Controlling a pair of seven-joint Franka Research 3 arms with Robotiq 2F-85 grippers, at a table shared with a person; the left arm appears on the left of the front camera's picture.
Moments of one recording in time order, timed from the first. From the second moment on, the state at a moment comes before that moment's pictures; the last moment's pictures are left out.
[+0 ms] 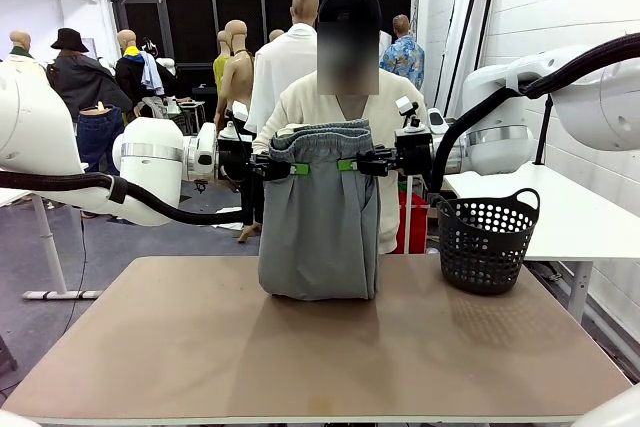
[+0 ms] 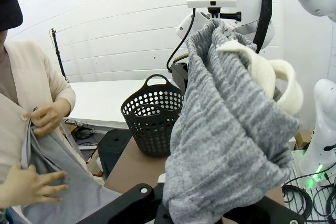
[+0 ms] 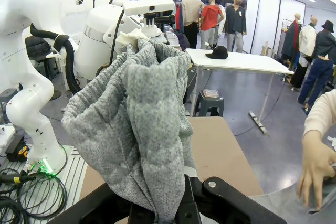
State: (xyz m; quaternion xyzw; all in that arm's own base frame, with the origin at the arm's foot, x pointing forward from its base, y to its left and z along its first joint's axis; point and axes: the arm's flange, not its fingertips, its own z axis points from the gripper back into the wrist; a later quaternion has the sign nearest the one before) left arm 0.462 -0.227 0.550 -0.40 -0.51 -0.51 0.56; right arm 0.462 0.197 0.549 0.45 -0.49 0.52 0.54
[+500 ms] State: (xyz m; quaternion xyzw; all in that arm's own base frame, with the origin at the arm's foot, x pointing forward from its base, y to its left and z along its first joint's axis) left arm 0.462 -0.227 0.550 -0.40 -0.51 -0.51 0.56; right arm 0.462 0.197 0.549 0.45 -0.49 0.52 0.54
